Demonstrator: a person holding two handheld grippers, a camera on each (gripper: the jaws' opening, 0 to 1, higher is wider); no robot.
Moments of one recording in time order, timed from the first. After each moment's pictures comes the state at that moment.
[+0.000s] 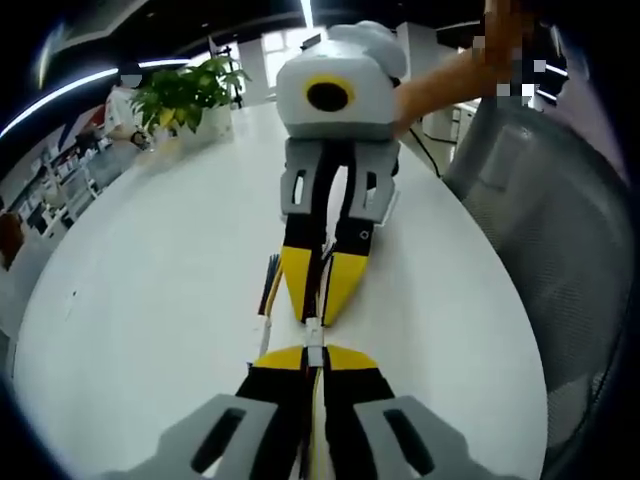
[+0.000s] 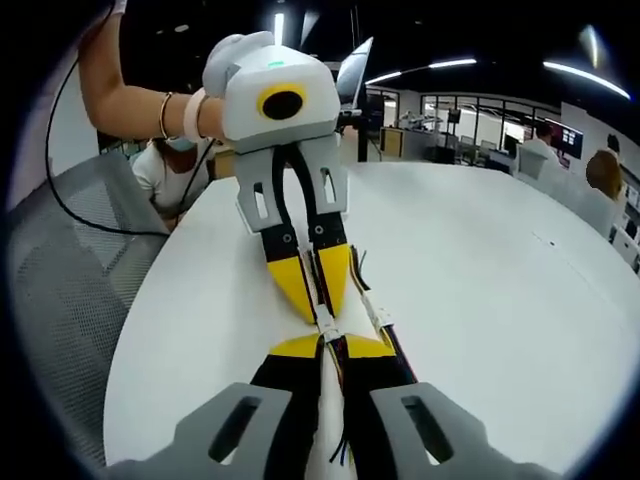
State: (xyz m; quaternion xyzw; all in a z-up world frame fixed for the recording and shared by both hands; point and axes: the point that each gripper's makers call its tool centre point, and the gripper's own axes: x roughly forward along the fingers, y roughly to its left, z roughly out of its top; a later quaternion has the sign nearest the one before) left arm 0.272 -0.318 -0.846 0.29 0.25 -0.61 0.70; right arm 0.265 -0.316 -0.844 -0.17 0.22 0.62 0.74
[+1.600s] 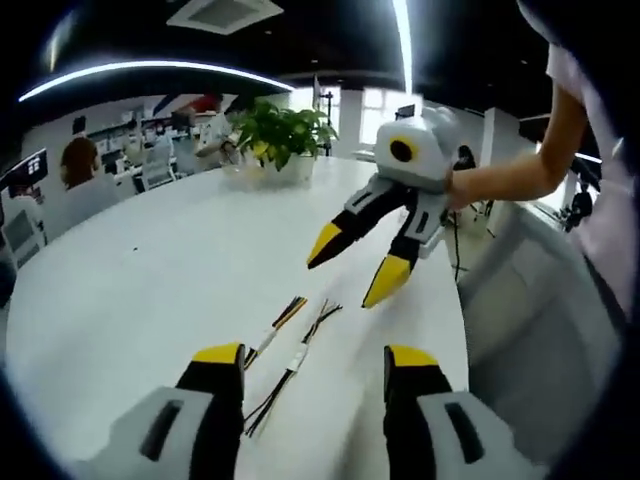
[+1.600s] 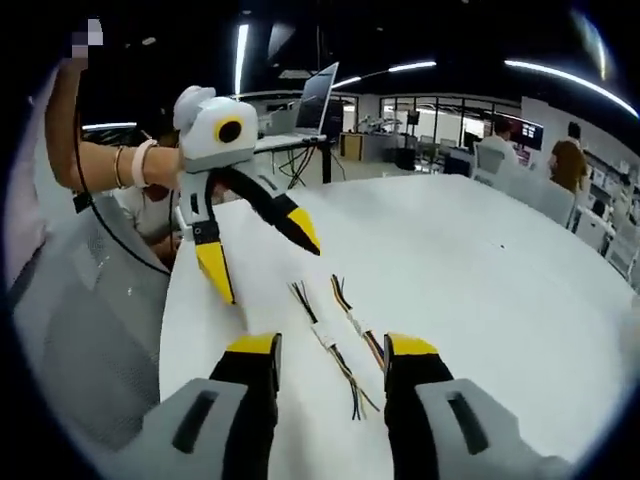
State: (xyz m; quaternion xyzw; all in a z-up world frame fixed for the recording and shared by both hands) left arm 0.245 -0.287 -0.774 0.11 0.23 -0.49 0.83; right arm 0.254 -0.354 -0.780 -0.12 0.24 0.53 0.80
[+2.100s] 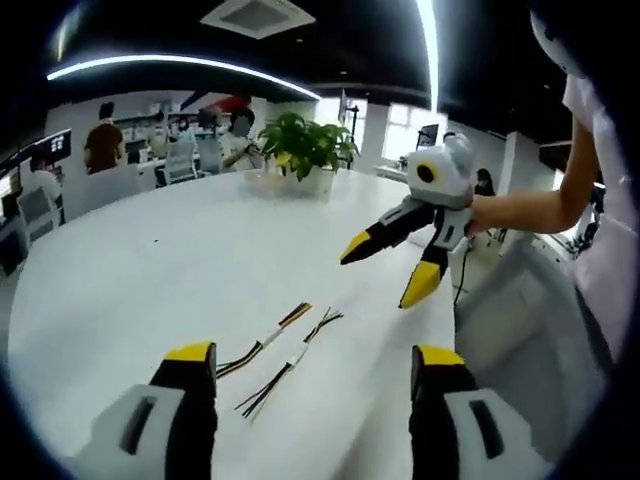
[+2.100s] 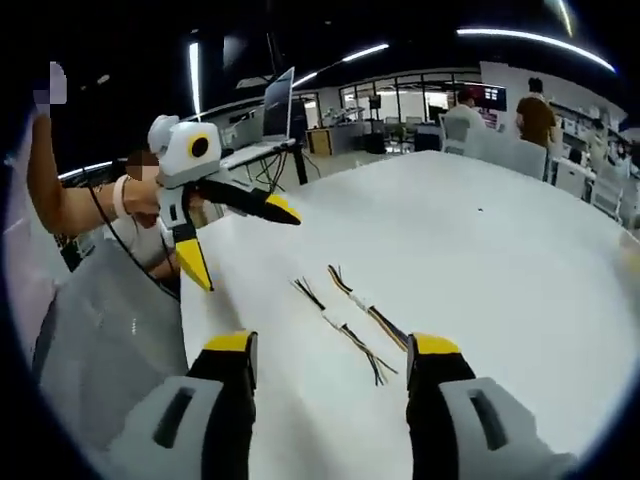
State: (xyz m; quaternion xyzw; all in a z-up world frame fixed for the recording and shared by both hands) left arm 0.234 -0.269 -0.752 0.07 0.24 -0.46 0.85; right arm 0.235 -0.371 -0.765 -0.06 0.28 0.49 0.83
